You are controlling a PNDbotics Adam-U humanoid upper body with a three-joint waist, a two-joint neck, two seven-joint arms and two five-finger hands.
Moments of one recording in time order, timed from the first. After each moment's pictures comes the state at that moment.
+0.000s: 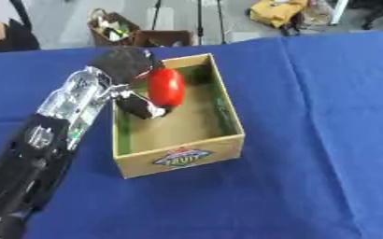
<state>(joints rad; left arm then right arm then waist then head) -0.98 0.12 -0.20 -1.20 -1.50 -0.16 -0.45 -0.33 -0.32 -0.20 -1.98 0.06 -0.08 -0.27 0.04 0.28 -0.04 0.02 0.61</state>
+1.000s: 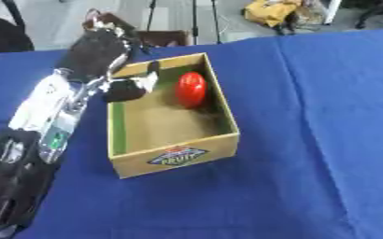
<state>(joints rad) -0.79 0.16 -0.14 -1.60 -1.16 -0.03 -0.15 -0.32 -0.32 -0.20 -1.98 0.06 -0.08 -0.27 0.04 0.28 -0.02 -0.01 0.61</state>
